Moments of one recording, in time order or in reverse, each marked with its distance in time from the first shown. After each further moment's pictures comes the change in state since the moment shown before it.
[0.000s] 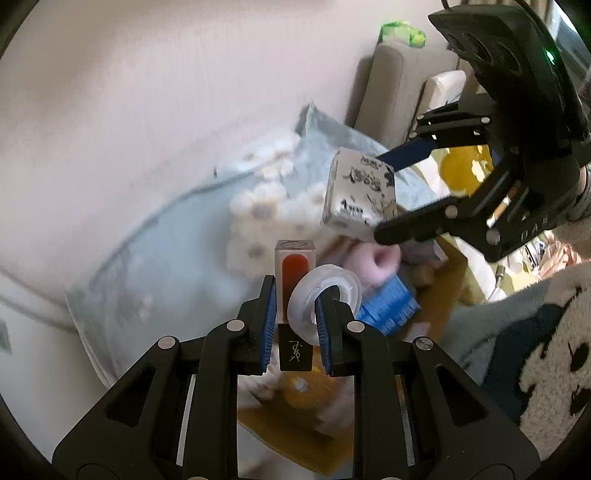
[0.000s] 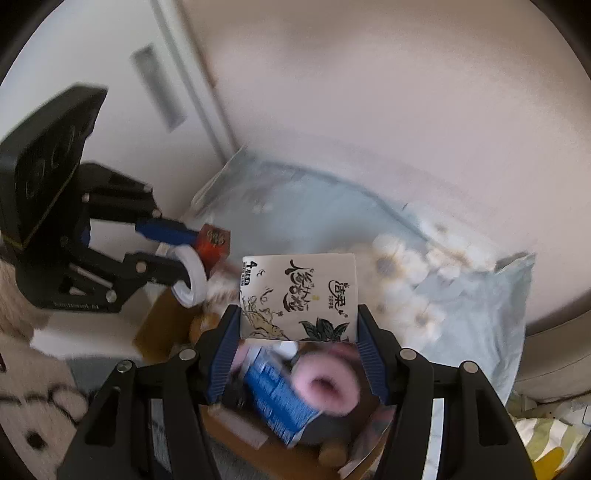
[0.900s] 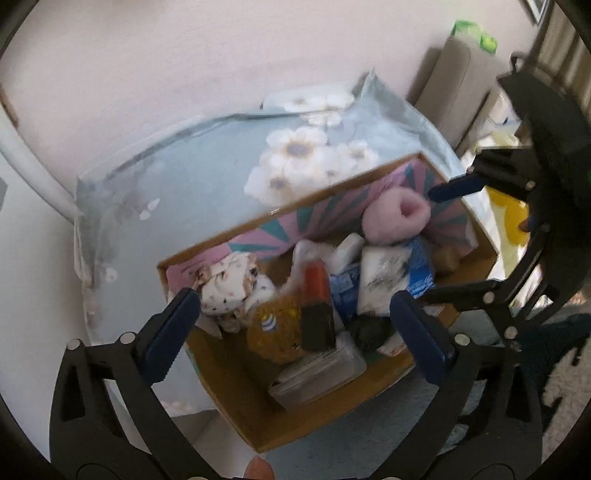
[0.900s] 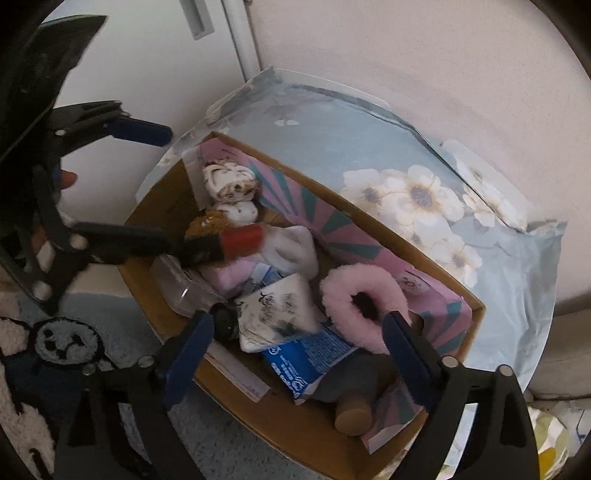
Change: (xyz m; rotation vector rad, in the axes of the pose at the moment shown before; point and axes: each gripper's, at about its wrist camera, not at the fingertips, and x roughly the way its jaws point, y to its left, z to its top) left arm 0.024 -0.017 -0.060 -0.281 0.052 0.129; right arm 0.054 0.016 -0.068 -0.099 0.163 -0.009
